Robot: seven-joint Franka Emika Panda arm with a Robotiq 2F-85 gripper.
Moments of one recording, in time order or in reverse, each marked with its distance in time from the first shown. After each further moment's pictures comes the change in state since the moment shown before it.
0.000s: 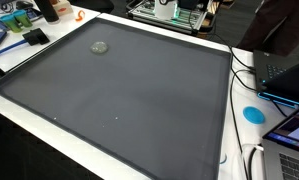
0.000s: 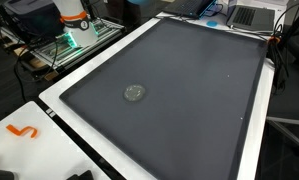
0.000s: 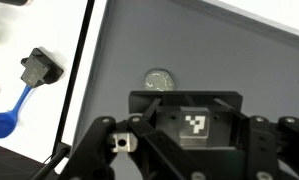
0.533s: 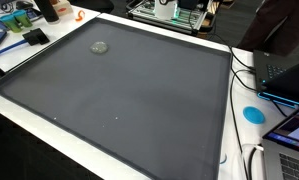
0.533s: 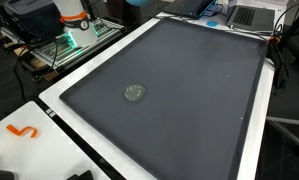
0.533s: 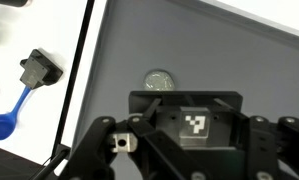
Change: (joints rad) arm 0.000 0.006 -0.003 0.000 0.000 0.000 -0.001
